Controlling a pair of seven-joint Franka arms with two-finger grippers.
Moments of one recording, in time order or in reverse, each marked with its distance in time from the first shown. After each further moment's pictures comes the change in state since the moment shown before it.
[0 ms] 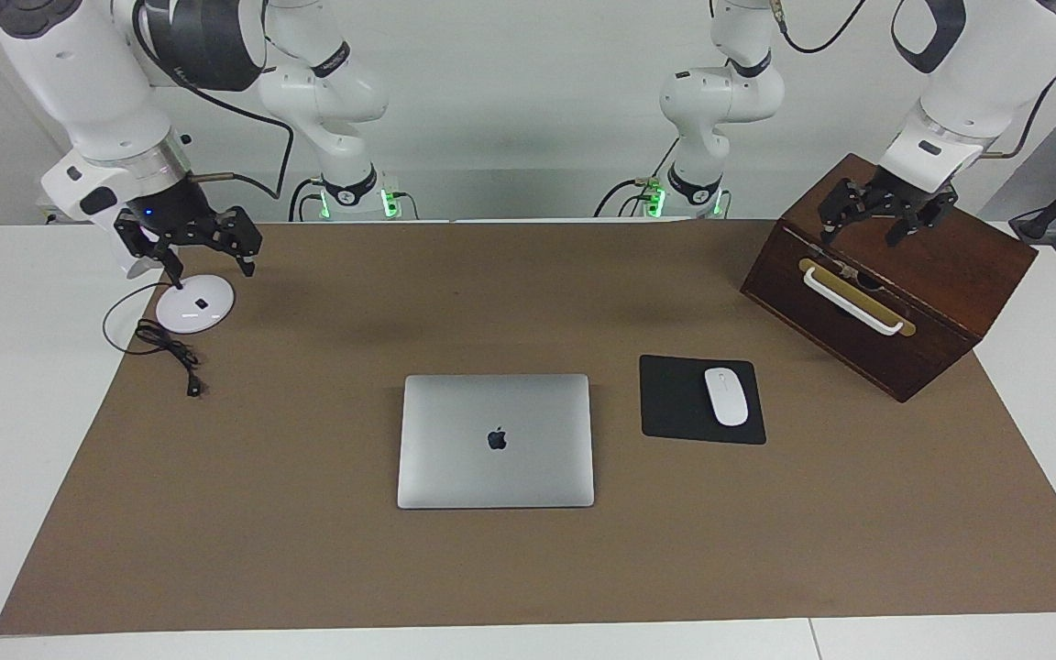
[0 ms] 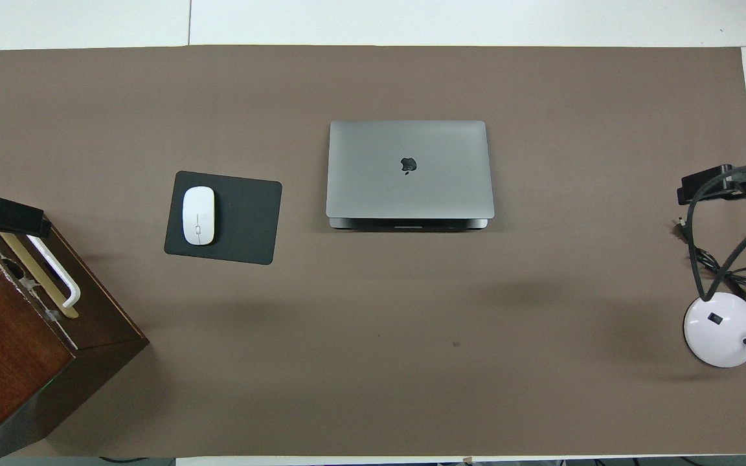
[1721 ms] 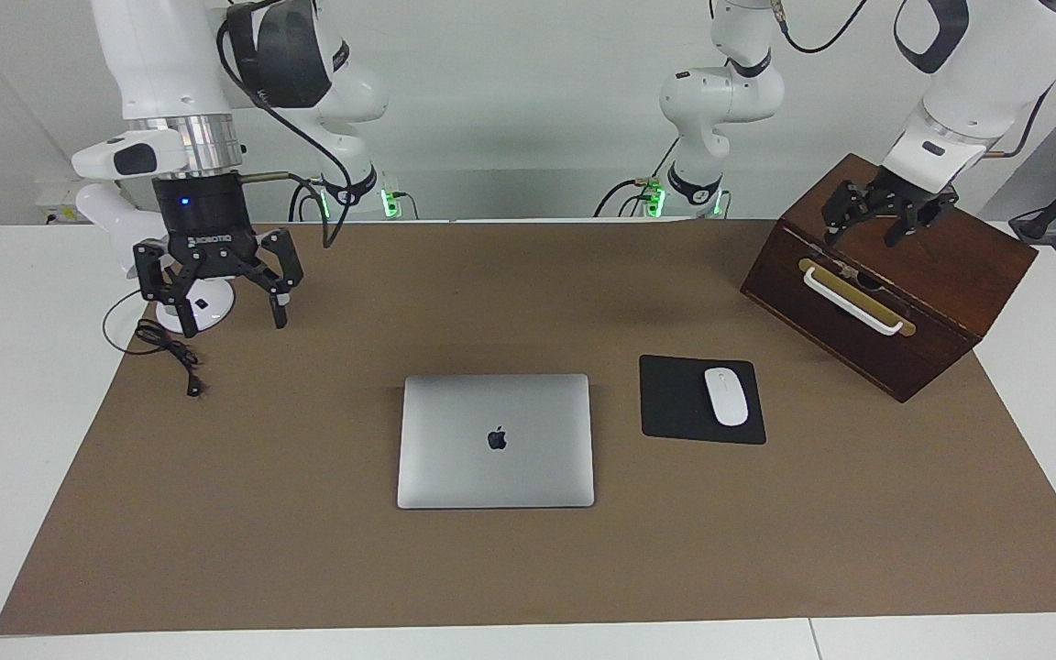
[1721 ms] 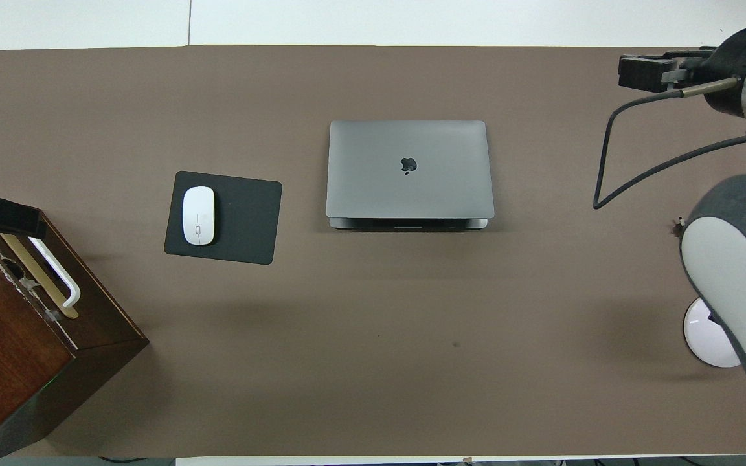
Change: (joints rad) left arm 0.010 -0.001 -0.002 -0.002 0.000 -0.001 -0.029; right arm 0.013 0.044 0.148 -0.002 -0.011 0.629 0.103
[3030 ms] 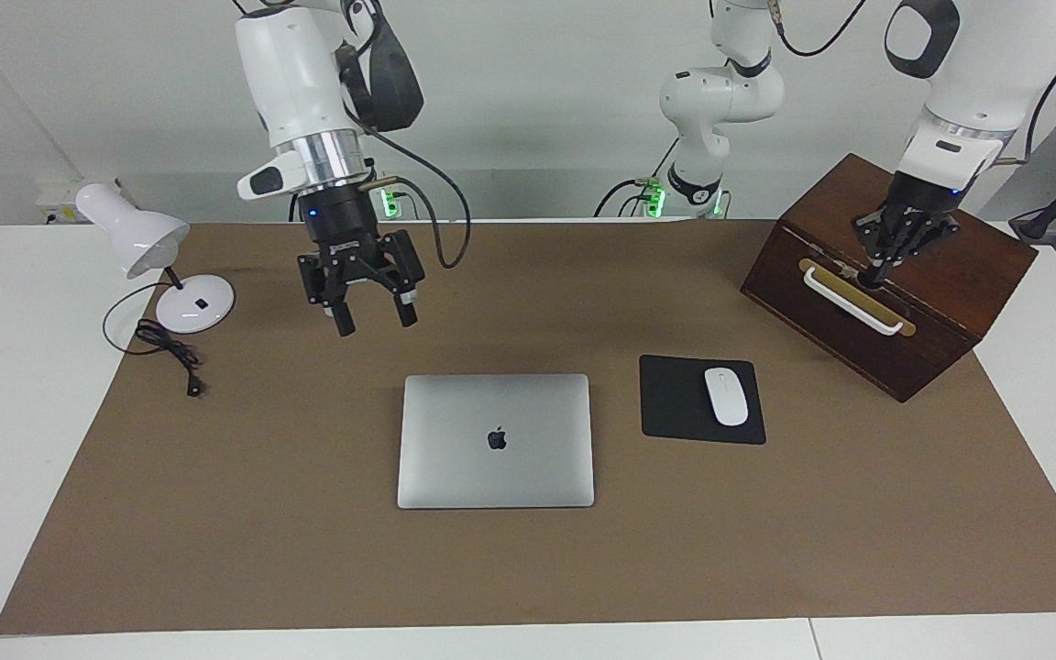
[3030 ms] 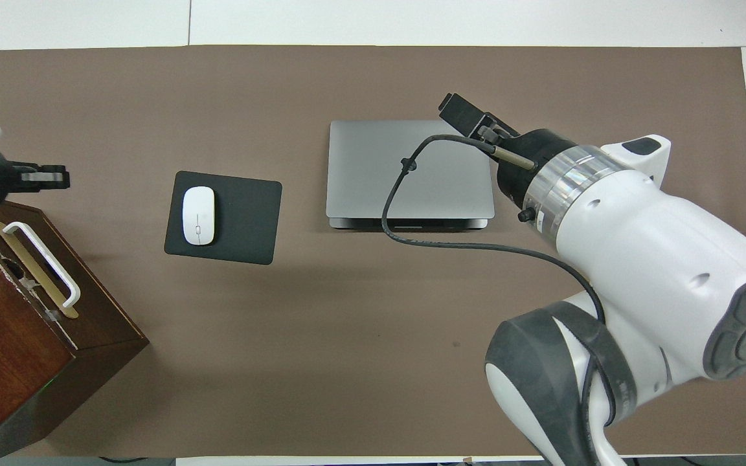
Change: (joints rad) left arm -0.061 -0.058 -0.023 -0.272 -0.038 0.527 -0.037; right arm 0.005 -0.112 0.286 -0.344 0.133 0.484 0.821
